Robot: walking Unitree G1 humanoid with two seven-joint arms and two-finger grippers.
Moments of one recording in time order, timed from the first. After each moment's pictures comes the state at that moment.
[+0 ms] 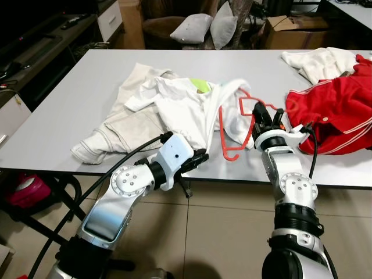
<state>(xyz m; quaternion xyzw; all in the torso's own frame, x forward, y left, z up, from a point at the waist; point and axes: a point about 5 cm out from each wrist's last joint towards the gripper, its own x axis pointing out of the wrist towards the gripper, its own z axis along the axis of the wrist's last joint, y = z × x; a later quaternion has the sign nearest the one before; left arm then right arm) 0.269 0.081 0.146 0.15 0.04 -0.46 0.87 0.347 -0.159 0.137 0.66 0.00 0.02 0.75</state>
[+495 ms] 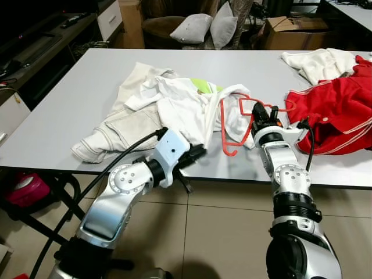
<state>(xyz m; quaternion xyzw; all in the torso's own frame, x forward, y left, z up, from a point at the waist) 0.278 0.087 0.149 0.14 0.04 -0.40 0.90 0.360 -0.160 0.139 0.61 0.01 0.02 0.79</state>
